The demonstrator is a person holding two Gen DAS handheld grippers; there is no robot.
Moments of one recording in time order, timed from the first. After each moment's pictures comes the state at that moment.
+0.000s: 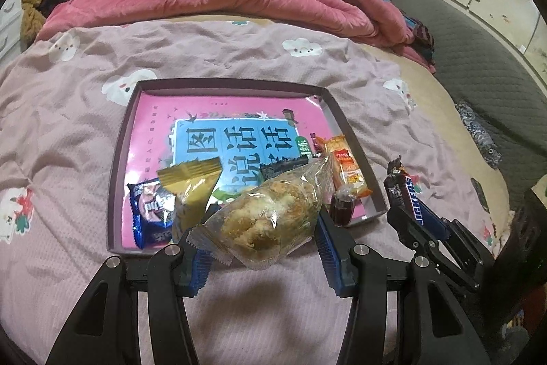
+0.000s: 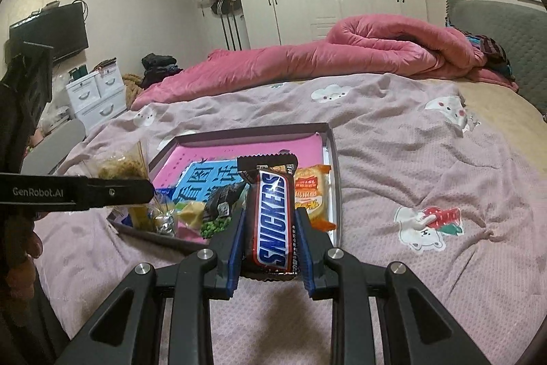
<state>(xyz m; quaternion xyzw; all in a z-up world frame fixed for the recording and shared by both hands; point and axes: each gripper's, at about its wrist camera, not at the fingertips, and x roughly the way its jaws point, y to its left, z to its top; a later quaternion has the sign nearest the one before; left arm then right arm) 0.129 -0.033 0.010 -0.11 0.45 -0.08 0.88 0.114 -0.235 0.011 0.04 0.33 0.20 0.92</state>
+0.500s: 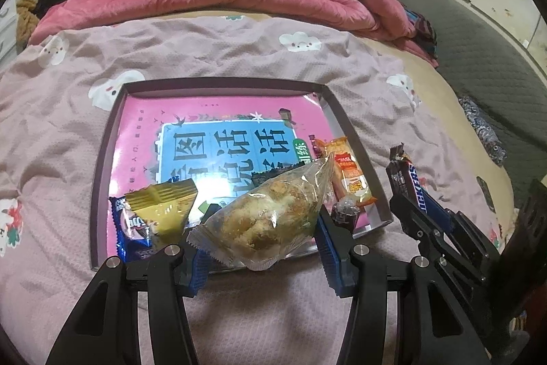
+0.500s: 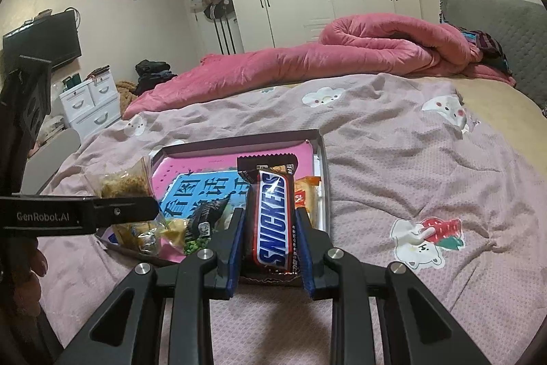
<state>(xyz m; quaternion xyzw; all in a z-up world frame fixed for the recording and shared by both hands) 0.151 -0.047 -0.001 -0.10 0.46 -0.08 0.88 0.139 -0.241 0.004 0.05 0.33 0.19 0.92</state>
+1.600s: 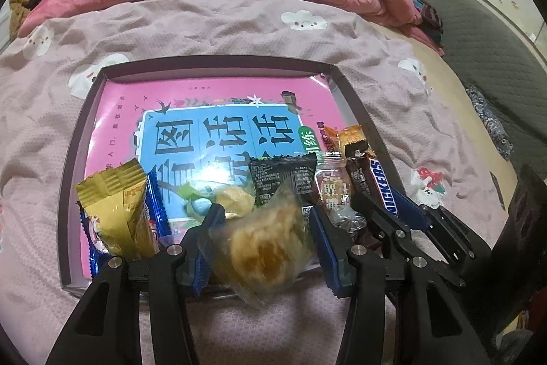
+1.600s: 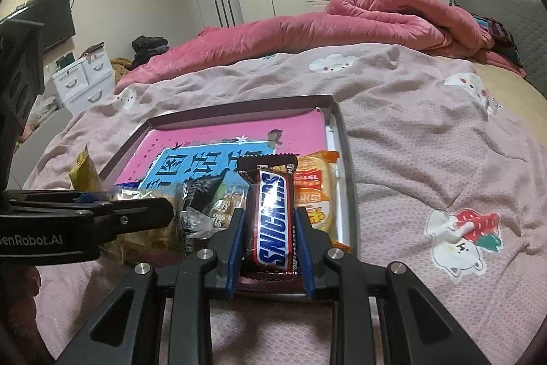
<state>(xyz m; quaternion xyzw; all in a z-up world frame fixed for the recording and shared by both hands) 0.179 -0.056 -0.033 -0.10 0.48 -0.08 0.87 0.173 -0.210 -0.034 0.03 0.37 0.20 0.91</state>
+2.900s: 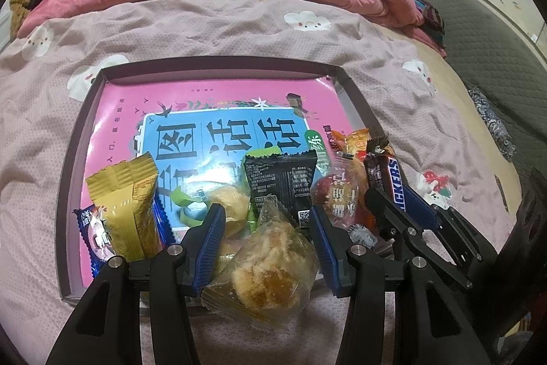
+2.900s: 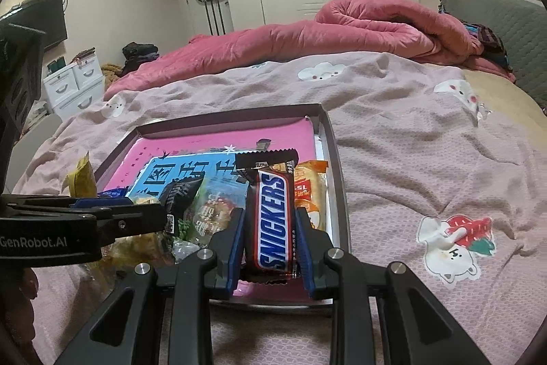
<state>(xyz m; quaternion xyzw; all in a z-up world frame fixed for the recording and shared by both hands) 0.184 -0.054 -0.038 -0.09 0.48 -0.07 0.87 0.175 -0.211 -0.035 0.02 0.36 0.17 0.92</state>
